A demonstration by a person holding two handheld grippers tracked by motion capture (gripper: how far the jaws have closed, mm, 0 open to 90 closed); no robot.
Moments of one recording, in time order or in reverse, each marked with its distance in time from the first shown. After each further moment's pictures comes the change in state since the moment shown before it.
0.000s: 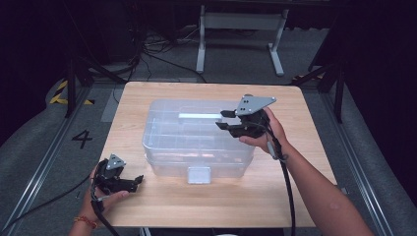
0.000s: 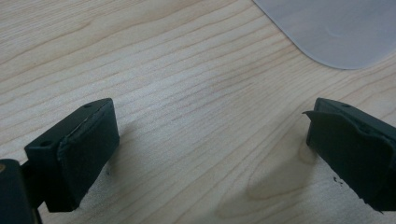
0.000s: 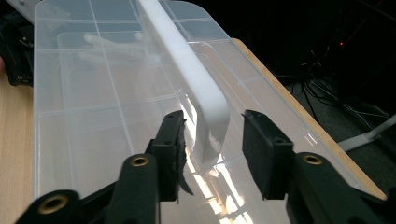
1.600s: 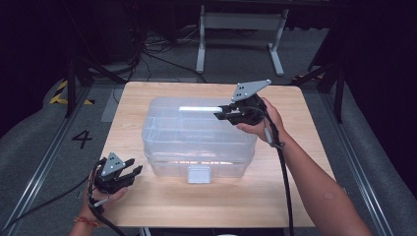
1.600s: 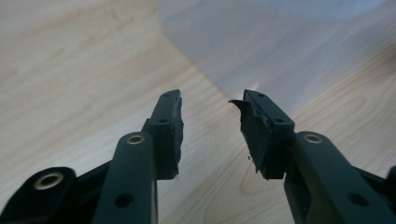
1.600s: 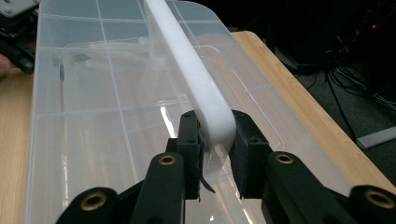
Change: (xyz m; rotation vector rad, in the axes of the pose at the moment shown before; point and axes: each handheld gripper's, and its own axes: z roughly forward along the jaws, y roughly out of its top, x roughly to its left) left arm -0.024 0.022 -0.039 -0.211 -0.018 0.127; right arm -0.024 0.021 0.008 0.053 0.093 0.036
